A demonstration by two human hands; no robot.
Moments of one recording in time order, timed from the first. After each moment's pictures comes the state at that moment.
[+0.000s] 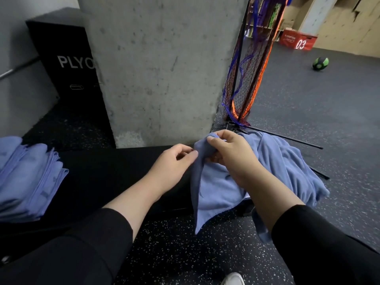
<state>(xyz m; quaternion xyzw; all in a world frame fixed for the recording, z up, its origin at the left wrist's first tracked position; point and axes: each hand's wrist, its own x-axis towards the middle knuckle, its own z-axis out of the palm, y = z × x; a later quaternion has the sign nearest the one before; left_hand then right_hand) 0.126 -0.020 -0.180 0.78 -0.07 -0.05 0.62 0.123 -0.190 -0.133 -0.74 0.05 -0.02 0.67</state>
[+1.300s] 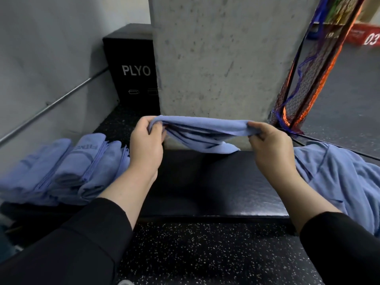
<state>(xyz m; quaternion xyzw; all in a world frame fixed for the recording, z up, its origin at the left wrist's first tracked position) 0.139 0.136 -0.150 0.68 0.09 0.24 0.69 0.158 -0.133 -0.141 -0.90 -0.02 -0.23 0.36</state>
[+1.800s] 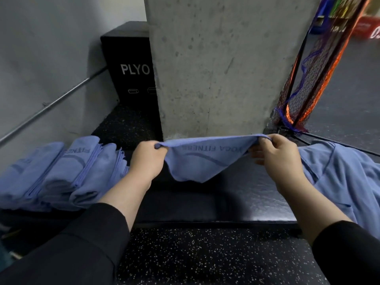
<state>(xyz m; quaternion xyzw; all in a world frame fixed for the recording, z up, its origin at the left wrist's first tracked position) 0.151 0.135 -0.176 0.86 0.19 0.11 0.46 0.168 -0.152 -0.161 -0.82 0.07 -0.12 0.56</state>
